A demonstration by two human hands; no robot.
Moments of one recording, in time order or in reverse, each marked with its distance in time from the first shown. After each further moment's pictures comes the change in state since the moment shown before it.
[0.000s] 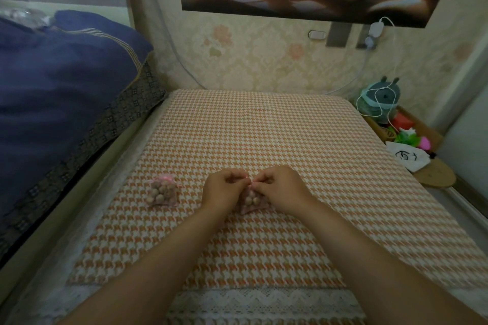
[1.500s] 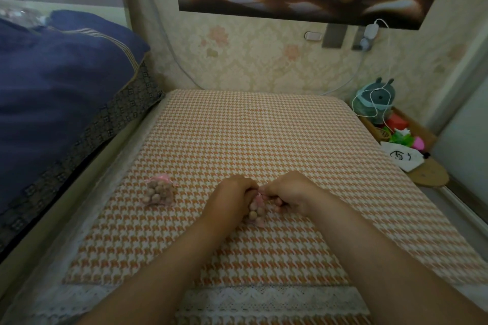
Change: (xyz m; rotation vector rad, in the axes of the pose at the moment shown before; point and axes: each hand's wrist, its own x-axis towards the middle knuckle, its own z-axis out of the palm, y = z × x) left_hand -0.020 0.006 0.001 0.679 -0.196 0.633; right_hand -0.007 -0.008 -0.023 0.410 -0.162 0.553
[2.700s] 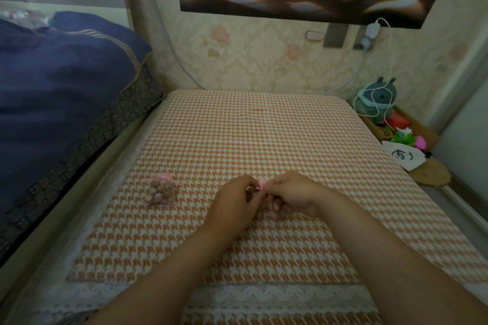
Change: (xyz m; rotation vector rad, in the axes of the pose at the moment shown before) left_hand -0.013 0.010 0.006 -0.200 0.087 -0.176; right_hand -0.010 0.002 -0.007 -0.046 -0.209 -0.115
